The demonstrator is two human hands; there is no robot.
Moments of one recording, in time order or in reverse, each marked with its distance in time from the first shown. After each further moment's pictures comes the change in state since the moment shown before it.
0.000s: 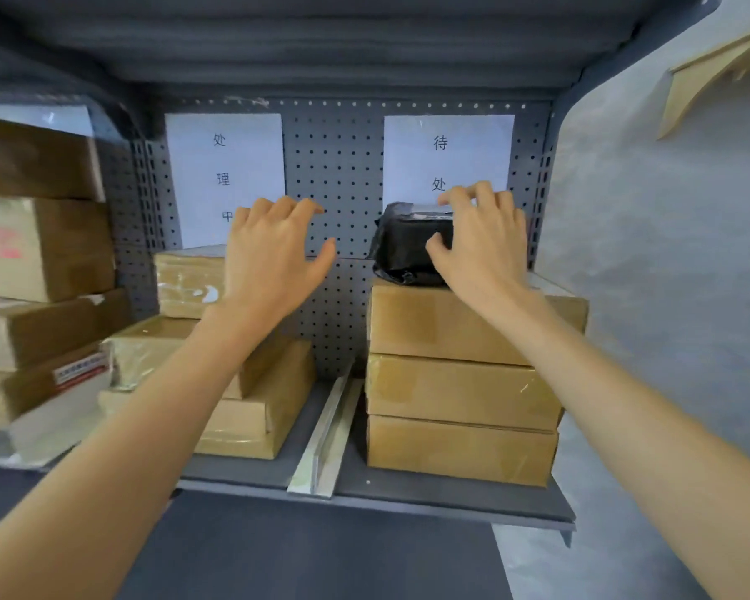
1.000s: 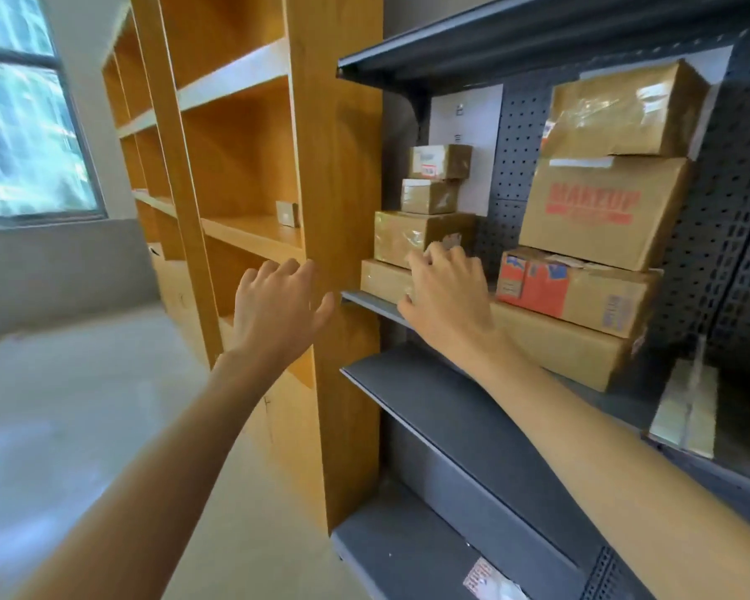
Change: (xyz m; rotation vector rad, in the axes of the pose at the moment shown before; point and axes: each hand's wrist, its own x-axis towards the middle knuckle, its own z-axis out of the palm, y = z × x) left_hand -0.291 -0.571 -0.326 0.668 -0.375 -0.570; right_hand -0.126 -0.730 0.091 0.450 -0.294 -0.617
